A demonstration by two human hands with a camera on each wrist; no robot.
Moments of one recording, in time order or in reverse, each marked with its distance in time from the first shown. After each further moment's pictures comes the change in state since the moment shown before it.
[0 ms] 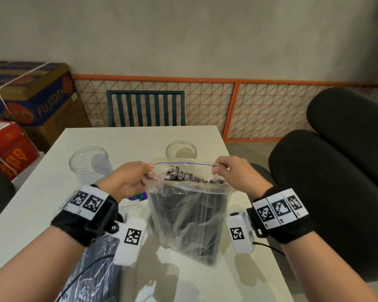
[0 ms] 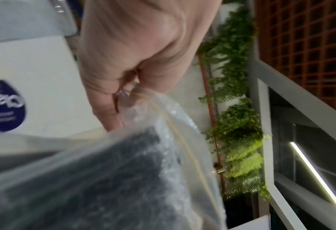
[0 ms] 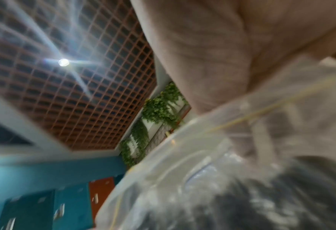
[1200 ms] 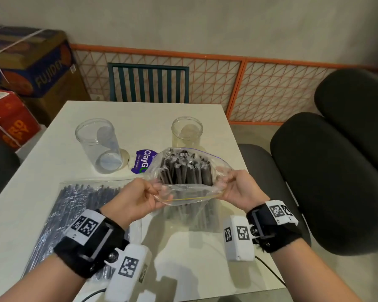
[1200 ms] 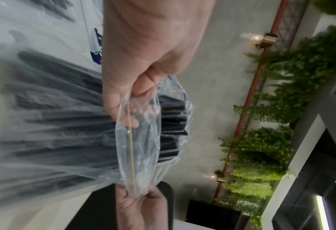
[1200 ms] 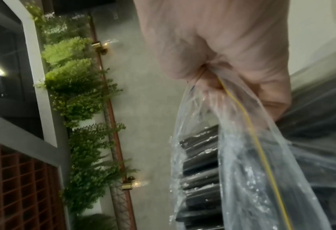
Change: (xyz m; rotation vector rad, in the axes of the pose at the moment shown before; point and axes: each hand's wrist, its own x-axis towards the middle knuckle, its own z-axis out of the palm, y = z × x) left_hand -0.043 -0.082 -0.009 -0.544 -0.151 -0.313; right_hand -0.044 0.017 0.068 1.517 -0.047 0.650
